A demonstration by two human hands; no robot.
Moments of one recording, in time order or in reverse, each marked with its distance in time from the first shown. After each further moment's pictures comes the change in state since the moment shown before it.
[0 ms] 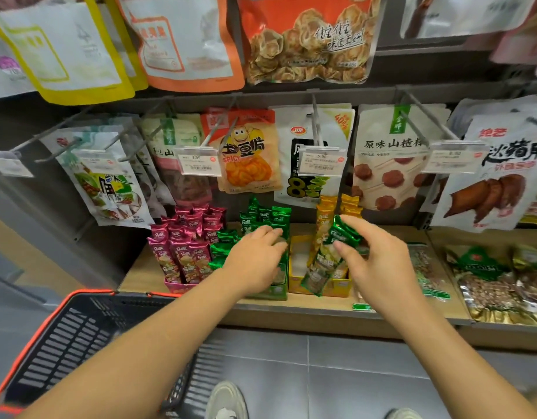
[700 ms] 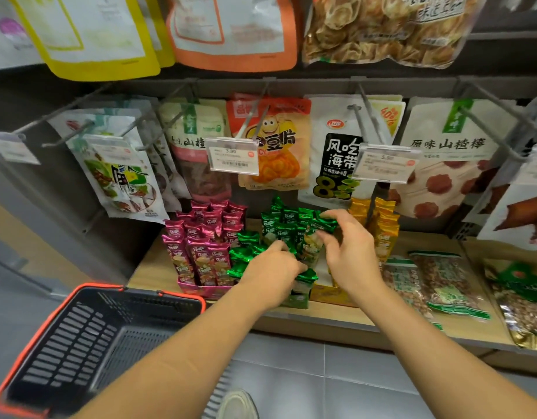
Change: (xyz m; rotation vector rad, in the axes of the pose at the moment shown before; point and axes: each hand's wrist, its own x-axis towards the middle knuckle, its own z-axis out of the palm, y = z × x) left_hand 0.006 -0.021 0.034 -0.153 -0.022 0.010; right_hand 0.049 0.011 0.111 0.053 -0.006 -0.003
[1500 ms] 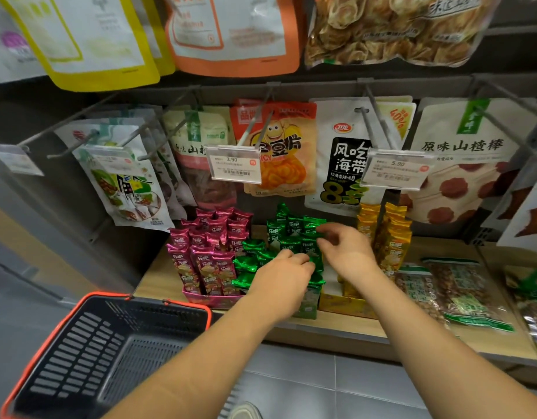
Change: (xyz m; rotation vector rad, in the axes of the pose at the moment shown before) left_hand 0.004 0.005 0.003 0.009 0.107 -0.016; right_hand 0.036 0.030 0.029 -0.175 -0.284 0.359
